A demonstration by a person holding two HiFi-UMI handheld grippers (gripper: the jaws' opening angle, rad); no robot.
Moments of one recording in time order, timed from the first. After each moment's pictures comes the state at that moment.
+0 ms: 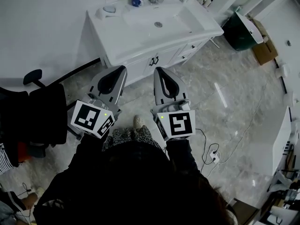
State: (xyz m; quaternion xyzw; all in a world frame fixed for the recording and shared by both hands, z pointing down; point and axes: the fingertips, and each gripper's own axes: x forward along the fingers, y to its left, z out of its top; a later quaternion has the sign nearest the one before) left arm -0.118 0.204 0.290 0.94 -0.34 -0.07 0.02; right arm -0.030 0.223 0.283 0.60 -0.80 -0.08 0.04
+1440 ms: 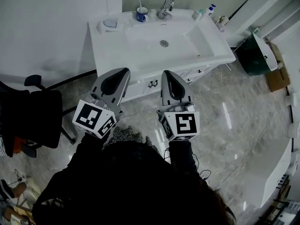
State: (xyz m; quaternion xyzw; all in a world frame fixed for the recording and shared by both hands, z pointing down) left arm -0.021 0.073 0.282 0.92 -0.39 -0.06 0.02; right arm 0.089 0.073 0.290 0.56 -0.83 -0.04 0.01
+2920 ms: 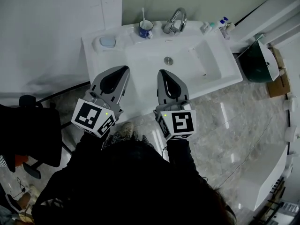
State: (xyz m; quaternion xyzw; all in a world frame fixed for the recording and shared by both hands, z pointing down) left arm -0.043 -0.127 0.294 0.92 -0.40 -0.06 0.03; right arm 0.056 -0.126 0.310 0.55 -0.83 -0.02 0.04
